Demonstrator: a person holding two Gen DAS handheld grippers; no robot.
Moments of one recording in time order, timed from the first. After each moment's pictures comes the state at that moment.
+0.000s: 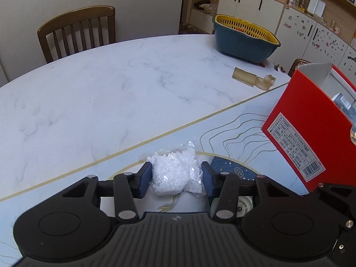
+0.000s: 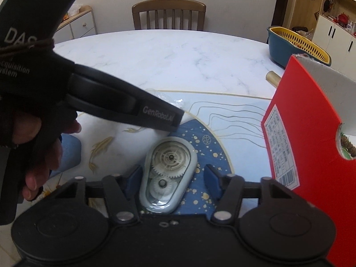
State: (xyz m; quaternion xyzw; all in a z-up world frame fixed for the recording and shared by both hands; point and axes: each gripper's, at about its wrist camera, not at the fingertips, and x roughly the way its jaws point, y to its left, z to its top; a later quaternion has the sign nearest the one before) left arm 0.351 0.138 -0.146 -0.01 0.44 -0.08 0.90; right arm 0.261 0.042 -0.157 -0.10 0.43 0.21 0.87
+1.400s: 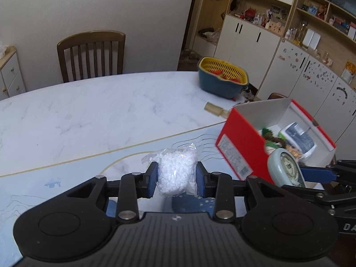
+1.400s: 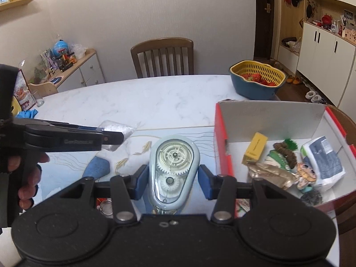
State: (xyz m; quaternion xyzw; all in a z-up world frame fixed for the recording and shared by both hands) left arm 0.241 0.125 -0.038 -0.06 0.38 -0.07 0.92; right arm 0.201 -0.059 -0.038 -0.03 0.38 0.23 0.90
